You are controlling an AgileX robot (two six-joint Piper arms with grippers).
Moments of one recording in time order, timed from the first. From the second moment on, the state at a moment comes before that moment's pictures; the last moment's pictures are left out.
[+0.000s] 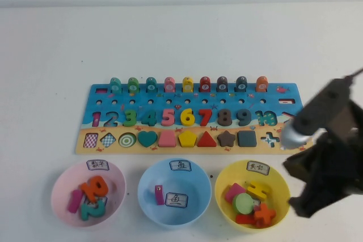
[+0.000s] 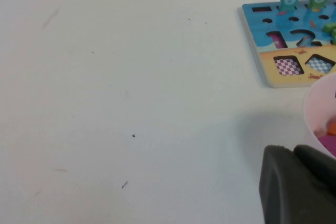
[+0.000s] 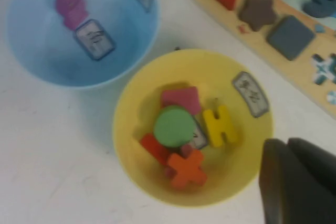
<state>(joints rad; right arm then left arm) 0.74 1.14 -0.83 -0.05 0.66 0.00 -0.05 -0.01 0.03 0.03 0.37 -0.01</state>
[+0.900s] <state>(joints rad) 0.15 0.27 -0.17 -0.03 0.23 0.00 -0.05 -0.01 0.03 0.03 0.37 -0.01</state>
